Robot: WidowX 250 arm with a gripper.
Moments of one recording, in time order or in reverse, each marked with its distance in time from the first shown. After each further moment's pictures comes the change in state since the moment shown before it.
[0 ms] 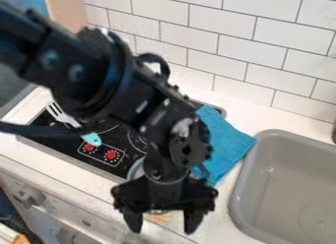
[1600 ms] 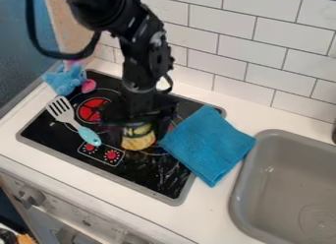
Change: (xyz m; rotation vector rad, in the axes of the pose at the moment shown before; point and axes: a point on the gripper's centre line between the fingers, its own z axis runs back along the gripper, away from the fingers) arm 0.132 0.048 -0.012 0.100 -0.108 0.249
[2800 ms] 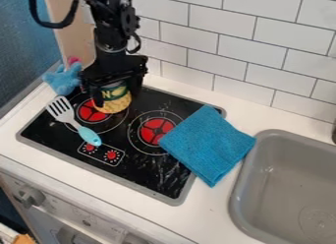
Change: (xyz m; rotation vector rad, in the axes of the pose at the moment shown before) arm 0.085 0.024 -0.018 0.006 -0.050 0.227
